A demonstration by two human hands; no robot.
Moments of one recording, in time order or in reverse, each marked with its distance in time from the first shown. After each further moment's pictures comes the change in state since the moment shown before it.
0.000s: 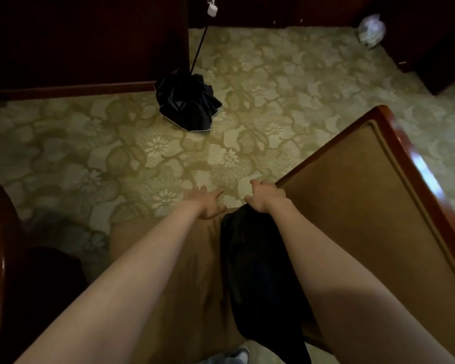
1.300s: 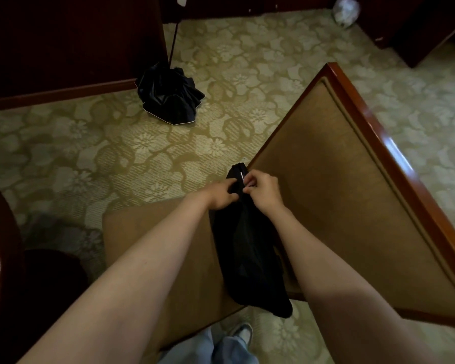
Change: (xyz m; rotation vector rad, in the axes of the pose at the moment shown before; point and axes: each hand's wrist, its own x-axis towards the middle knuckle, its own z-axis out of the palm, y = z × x) left_hand -0.027 0.063 0.046 -0.176 0.004 0.177; right_hand -0.065 0.046 0.063 0.778 0.456 -0.068
